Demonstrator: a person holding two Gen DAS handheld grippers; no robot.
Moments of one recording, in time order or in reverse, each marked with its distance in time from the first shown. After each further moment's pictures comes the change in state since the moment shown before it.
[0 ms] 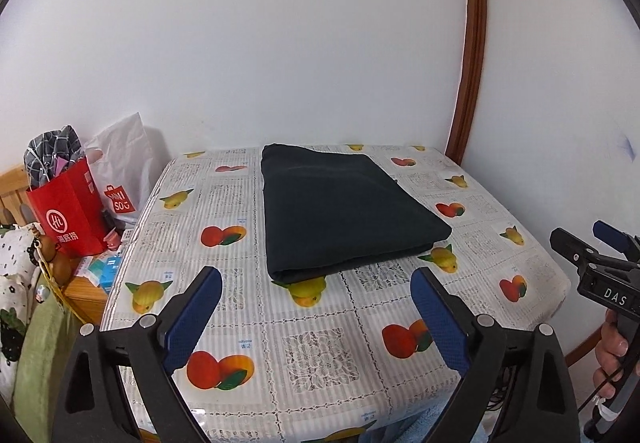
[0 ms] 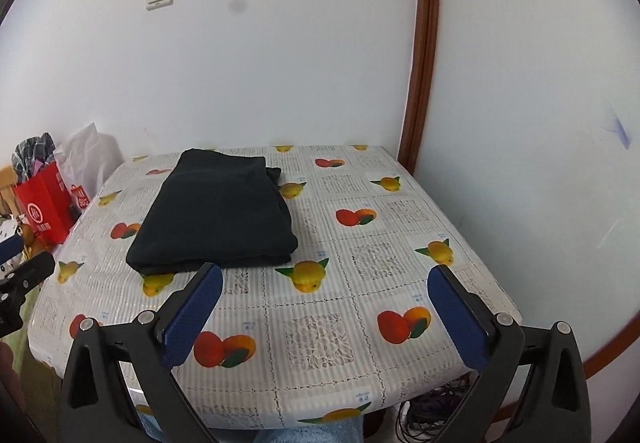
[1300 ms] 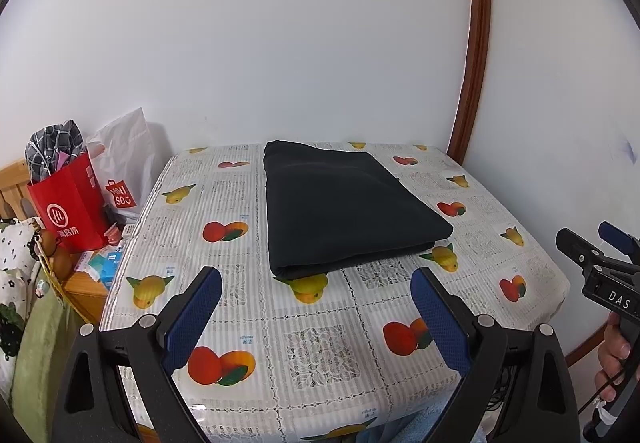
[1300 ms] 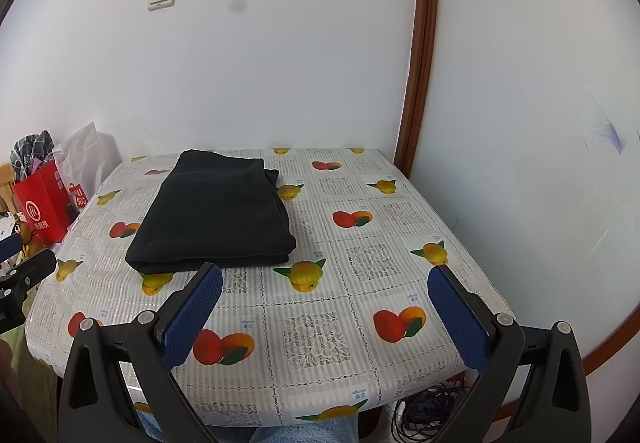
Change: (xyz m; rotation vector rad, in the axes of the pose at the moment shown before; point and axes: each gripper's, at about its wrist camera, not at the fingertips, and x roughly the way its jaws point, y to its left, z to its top) left arm -0.001 -0.002 0.000 -0.017 0.009 0.010; right arm -0.008 0.000 -0.001 -0.007 -0.011 -0.018
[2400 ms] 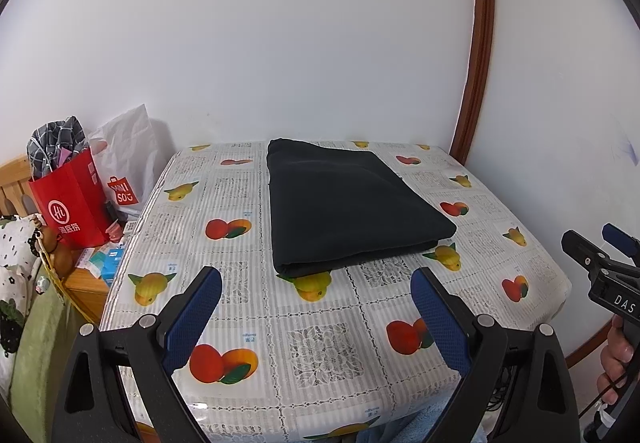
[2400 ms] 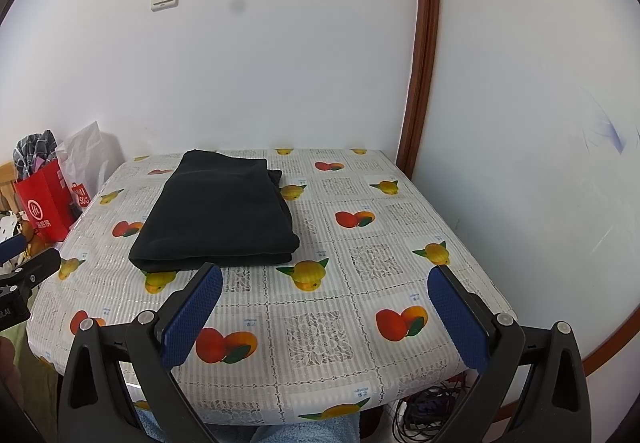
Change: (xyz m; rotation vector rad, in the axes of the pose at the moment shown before) left arm 0.002 0.001 0.000 -0.014 0.005 0.010; right arm 0.000 -0.001 -0.002 -0.006 -0.004 0.009
